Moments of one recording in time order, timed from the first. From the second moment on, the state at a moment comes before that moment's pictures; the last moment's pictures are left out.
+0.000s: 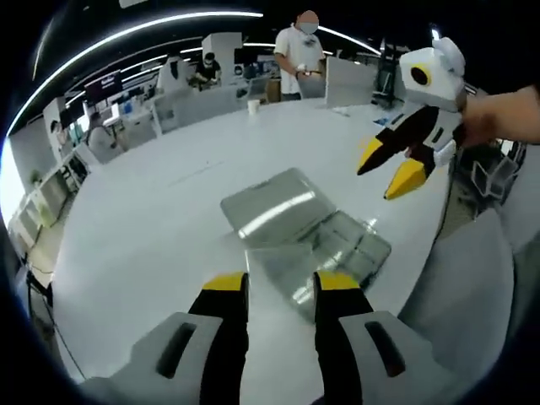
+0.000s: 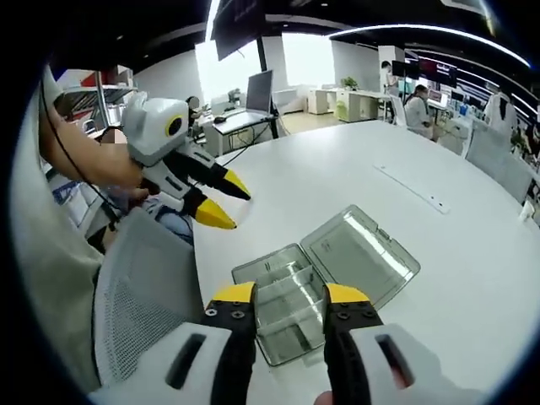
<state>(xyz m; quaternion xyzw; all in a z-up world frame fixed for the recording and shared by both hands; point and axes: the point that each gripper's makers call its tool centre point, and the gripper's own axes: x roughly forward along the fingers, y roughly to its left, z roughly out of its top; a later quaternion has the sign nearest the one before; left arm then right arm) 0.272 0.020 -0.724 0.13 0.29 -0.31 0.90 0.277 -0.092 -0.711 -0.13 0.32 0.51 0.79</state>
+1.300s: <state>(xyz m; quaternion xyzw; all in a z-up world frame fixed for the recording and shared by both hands) 0.271 -0.029 -0.686 0.22 0.18 -0.35 0.89 0.270 -0.042 -0.679 -0.04 0.39 0.53 0.75</state>
